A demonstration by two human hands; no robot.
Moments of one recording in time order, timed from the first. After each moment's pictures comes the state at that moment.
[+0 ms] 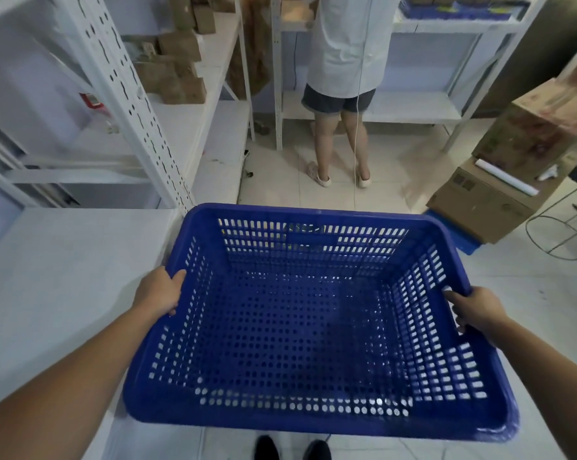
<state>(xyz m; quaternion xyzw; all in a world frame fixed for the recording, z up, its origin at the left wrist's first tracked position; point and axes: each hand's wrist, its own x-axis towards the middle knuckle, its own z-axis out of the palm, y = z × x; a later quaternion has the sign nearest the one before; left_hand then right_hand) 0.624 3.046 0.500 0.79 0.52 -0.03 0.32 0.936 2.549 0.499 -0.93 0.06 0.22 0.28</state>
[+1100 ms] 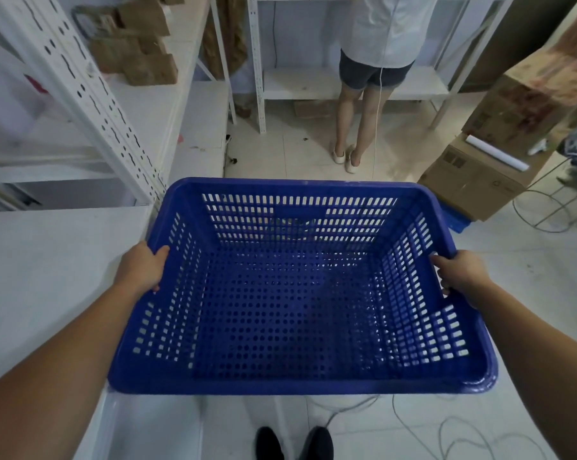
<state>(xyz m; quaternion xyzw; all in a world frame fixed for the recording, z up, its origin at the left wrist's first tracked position) 0.675 3.098 0.481 0.81 0.52 -0.03 0.26 0.968 2.598 0.493 -0.94 0.08 0.19 0.28</state>
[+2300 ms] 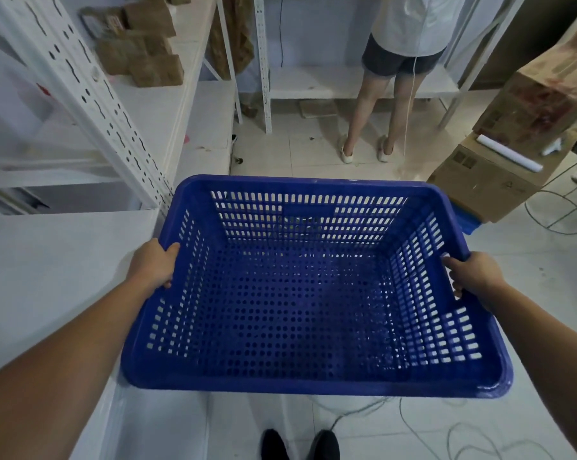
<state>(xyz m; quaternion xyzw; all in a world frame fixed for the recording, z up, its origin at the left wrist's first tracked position) 0.695 3.100 0.486 0.80 0.52 -0.01 0.30 0.983 2.601 0.494 -0.94 0.08 0.19 0.28</state>
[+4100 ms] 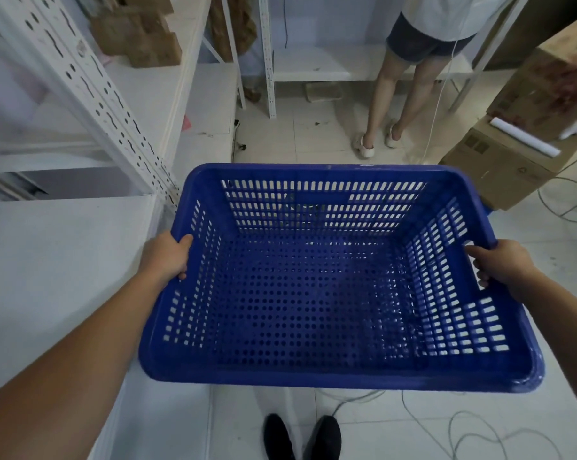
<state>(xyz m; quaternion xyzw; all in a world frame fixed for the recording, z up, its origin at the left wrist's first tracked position) 0.701 3.078 0.474 0.79 0.50 0.01 0.35 1.008 2.571 0.482 -0.92 0.10 0.21 0.30</state>
